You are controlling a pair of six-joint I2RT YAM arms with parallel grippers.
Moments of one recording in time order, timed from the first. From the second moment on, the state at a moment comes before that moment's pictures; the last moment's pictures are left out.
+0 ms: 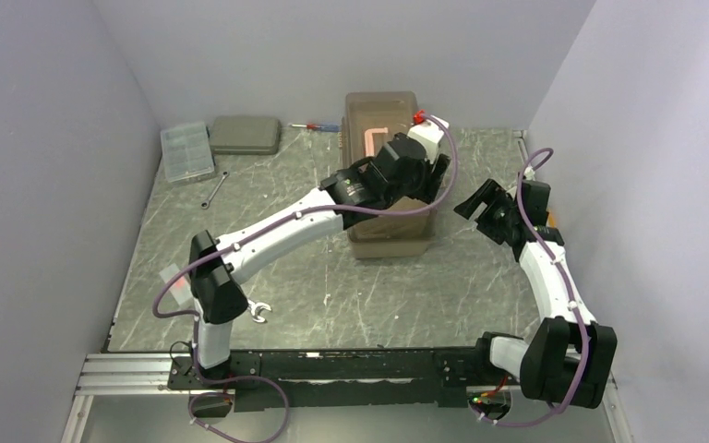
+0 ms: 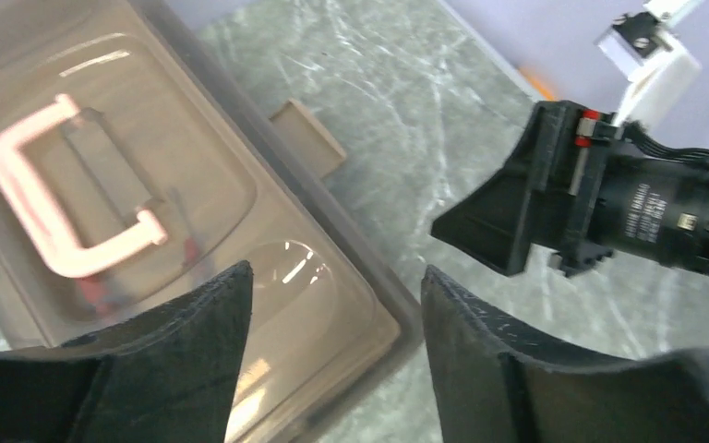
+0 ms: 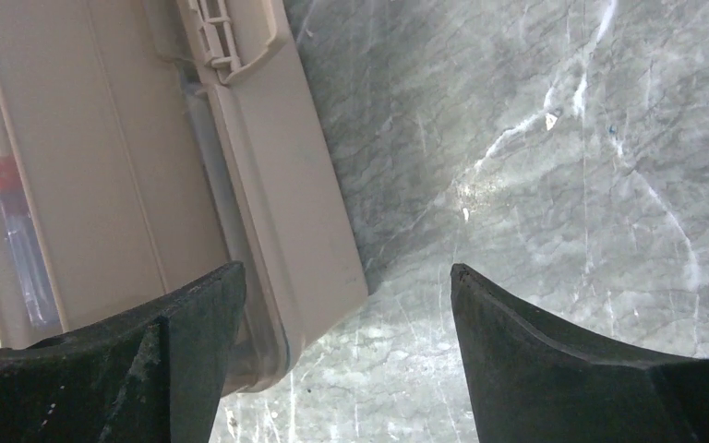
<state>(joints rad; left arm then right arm) -1.04 1.91 1.98 -0.42 -0.36 -0.19 -0.16 1.16 0.78 -0.32 -0.32 0.56</state>
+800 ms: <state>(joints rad) -0.40 1.48 1.47 -0.38 0.26 -0.50 -0.15 1.38 1.06 -0.22 -0.48 0.54</state>
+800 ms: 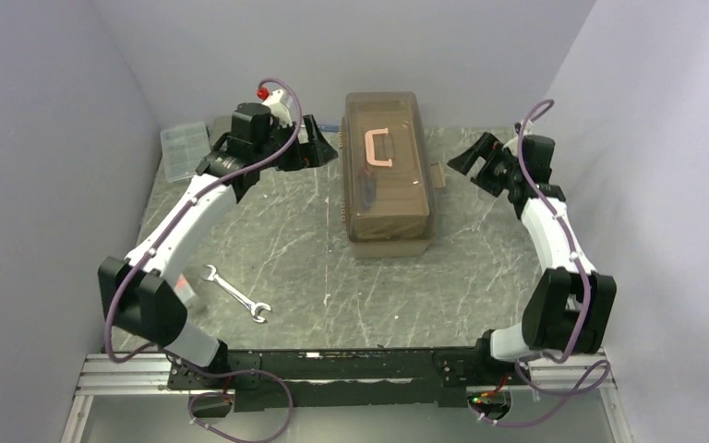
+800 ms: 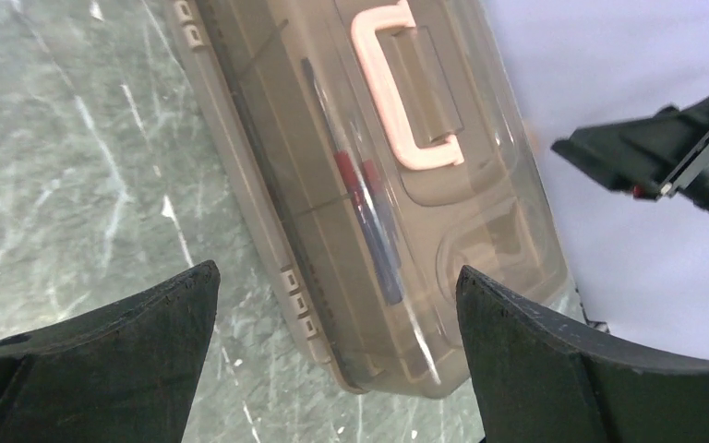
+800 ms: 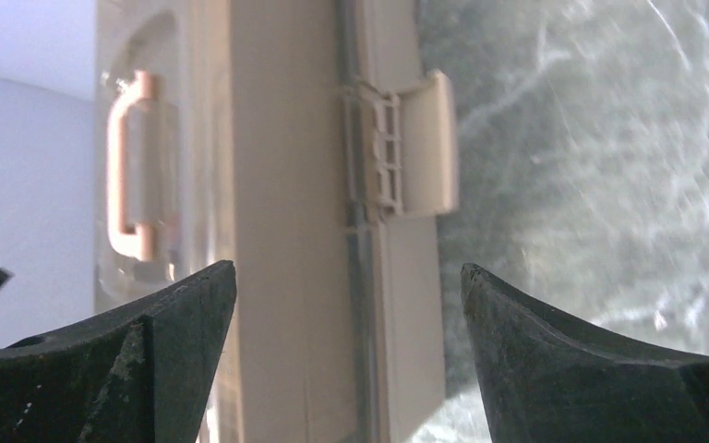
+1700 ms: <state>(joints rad) -0.41 1.71 1.32 -0.07 0.42 -0.69 0.20 1.55 1.28 -0.29 -0.20 0.47</state>
